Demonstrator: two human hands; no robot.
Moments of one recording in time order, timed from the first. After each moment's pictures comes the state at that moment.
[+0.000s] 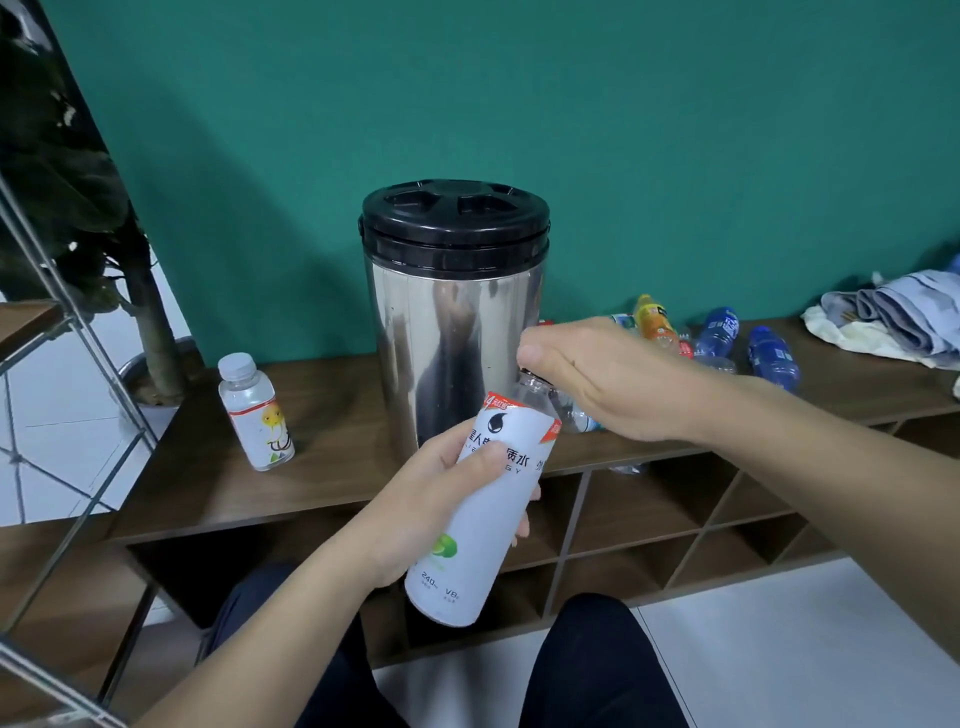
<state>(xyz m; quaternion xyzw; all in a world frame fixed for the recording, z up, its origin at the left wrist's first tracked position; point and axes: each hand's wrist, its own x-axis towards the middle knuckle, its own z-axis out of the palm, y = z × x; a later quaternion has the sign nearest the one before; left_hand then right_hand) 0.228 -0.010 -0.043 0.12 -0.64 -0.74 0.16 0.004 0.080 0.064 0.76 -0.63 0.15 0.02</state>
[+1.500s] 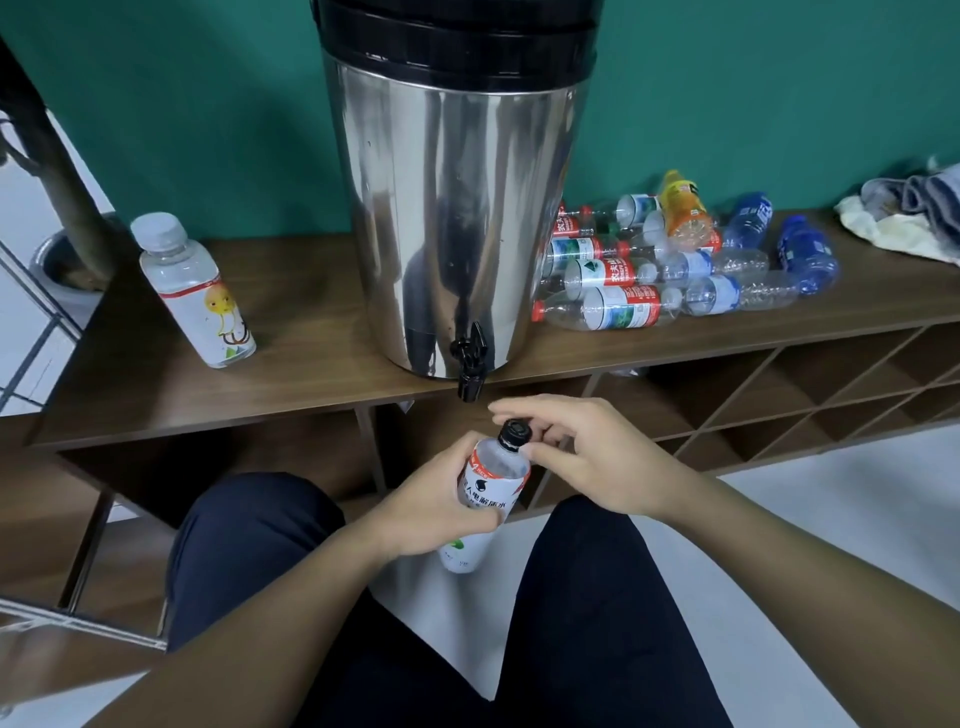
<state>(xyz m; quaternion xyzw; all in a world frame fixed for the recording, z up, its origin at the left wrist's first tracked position) 0.212 -0.038 -0.231 0.23 -0.78 -0.58 0.07 0.010 0.100 -0.149 0.63 -0.68 0.30 -0.24</state>
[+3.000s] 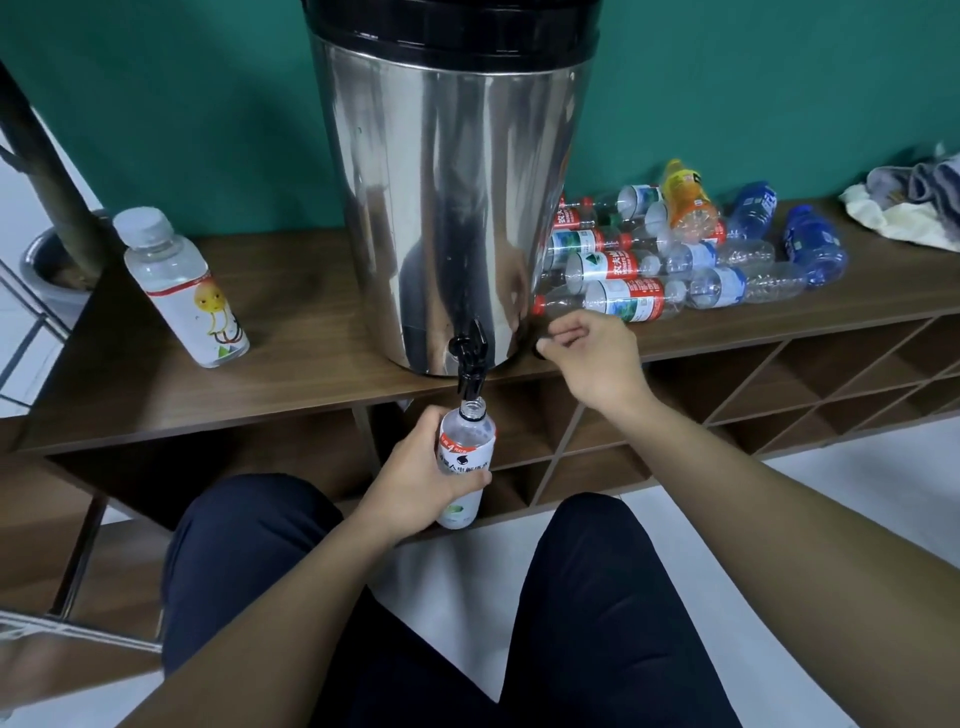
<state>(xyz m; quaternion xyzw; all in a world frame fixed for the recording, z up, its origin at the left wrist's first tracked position) 0.206 -0.062 -0.252 0.33 -0.75 -0.55 0.15 -0.046 0.015 -0.171 0.35 -0.84 0.40 -0.08</state>
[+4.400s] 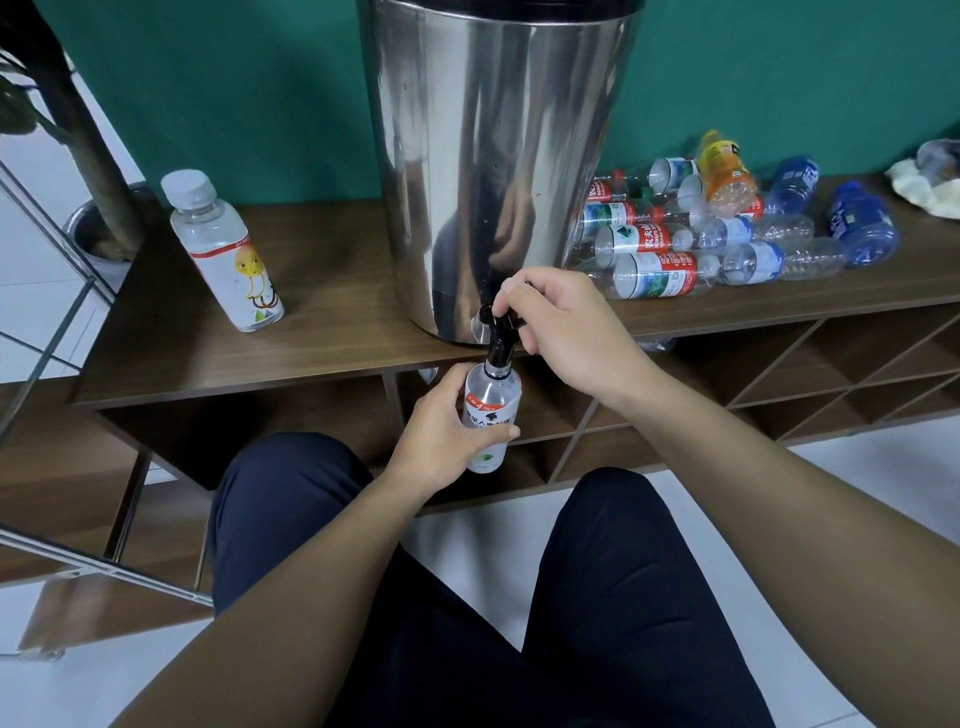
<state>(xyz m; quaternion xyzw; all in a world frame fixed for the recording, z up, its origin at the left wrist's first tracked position) 0.206 -0.062 -0.246 0.31 -0.75 -0.54 0.22 0.049 0.022 -0.097 0.48 -0.71 0.46 -0.25</state>
